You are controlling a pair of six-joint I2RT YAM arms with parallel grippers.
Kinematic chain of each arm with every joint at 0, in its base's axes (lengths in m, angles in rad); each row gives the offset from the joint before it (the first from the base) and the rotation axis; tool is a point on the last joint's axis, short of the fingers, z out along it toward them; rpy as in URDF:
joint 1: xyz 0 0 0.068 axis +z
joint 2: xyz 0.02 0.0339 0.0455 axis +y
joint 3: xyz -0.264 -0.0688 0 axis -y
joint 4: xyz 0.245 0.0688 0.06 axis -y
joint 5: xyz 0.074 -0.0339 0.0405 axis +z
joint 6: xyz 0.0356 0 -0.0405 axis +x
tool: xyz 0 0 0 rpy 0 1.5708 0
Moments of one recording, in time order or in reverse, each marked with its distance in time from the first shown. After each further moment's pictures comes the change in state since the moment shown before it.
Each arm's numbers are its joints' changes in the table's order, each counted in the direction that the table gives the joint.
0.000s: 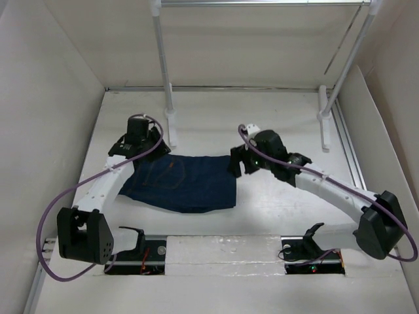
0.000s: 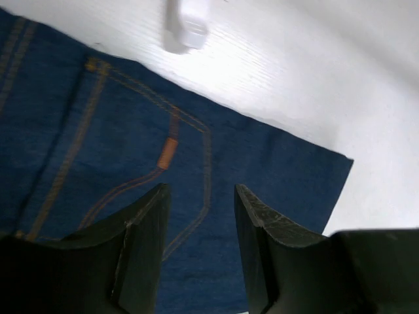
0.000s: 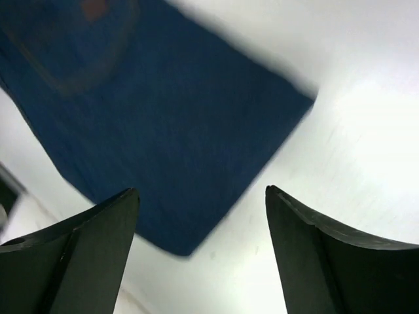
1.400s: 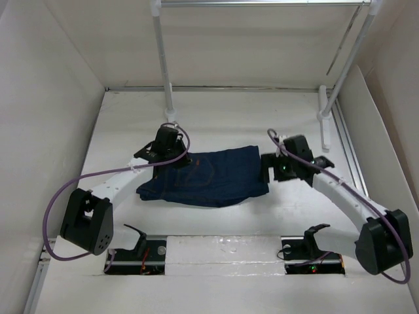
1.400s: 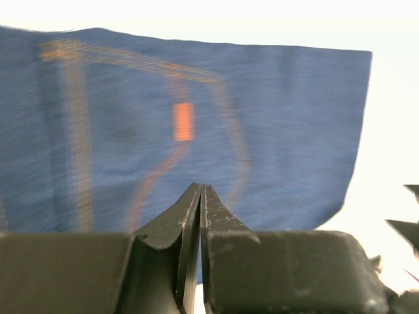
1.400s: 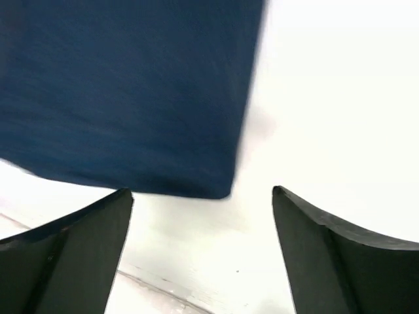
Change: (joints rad) left arm -0.295 0.095 -0.101 0.206 -0.029 -0.076; right arm -0.333 -0.111 -0.246 -0.245 0.089 -0.031
